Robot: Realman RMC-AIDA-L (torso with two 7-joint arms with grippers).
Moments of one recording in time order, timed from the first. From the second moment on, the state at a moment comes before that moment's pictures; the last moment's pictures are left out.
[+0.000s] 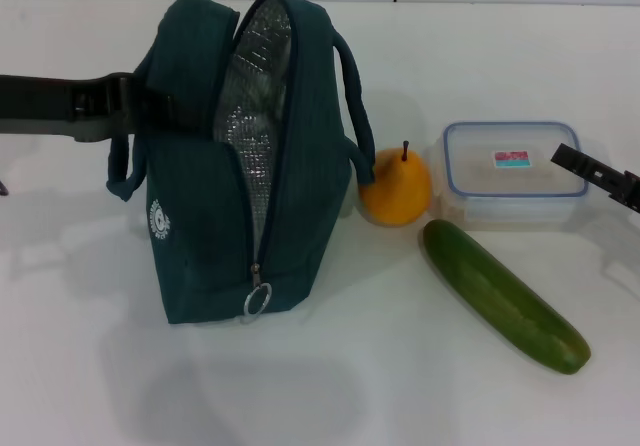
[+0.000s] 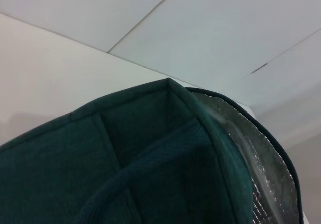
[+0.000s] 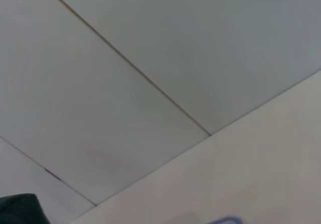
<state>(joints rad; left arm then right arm) -0.39 -2.08 0.78 1.37 2.05 1.75 -2.69 0.46 2.01 -0.84 -0.21 -1.38 -1.23 1.54</state>
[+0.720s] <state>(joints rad) -0.38 -2.08 0.78 1.37 2.05 1.74 -2.69 0.45 2.00 -0.83 -0.21 -1.39 -1.34 1.60</state>
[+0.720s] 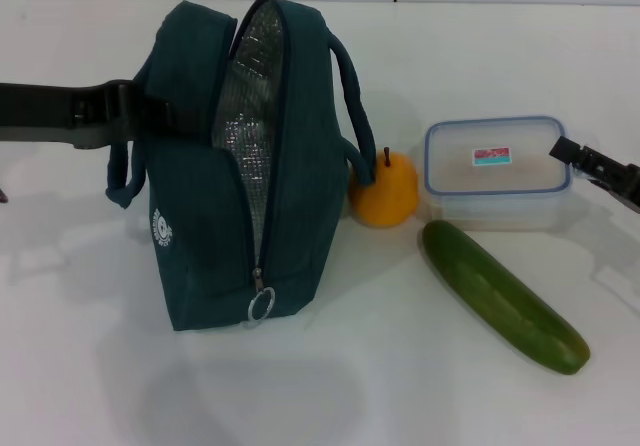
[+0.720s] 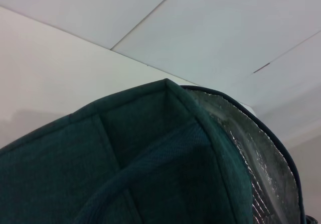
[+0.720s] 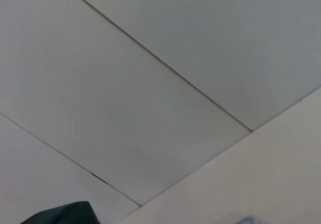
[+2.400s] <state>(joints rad) -0.40 -2.08 0.78 1.31 2.05 1.73 -2.60 0.47 2.01 -0.83 -0.16 -1.28 -1.34 1.77</state>
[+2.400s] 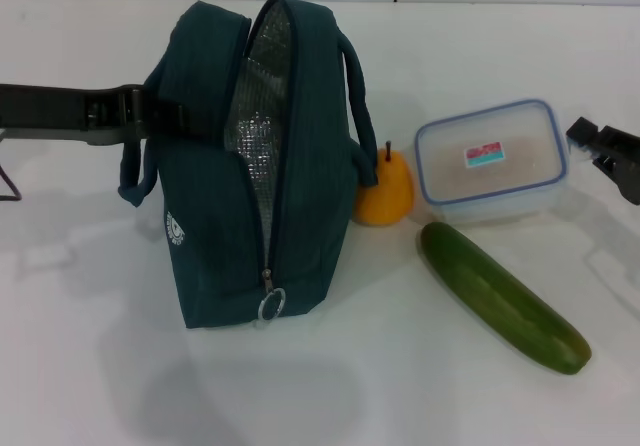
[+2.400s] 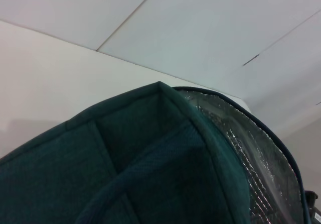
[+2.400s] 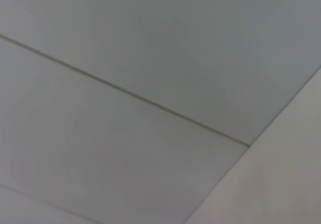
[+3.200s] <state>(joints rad) -0.40 -2.08 0.78 1.30 2.02 1.74 -2.60 0.41 2.01 -0.83 -0.15 -1.15 -1.49 1.85</state>
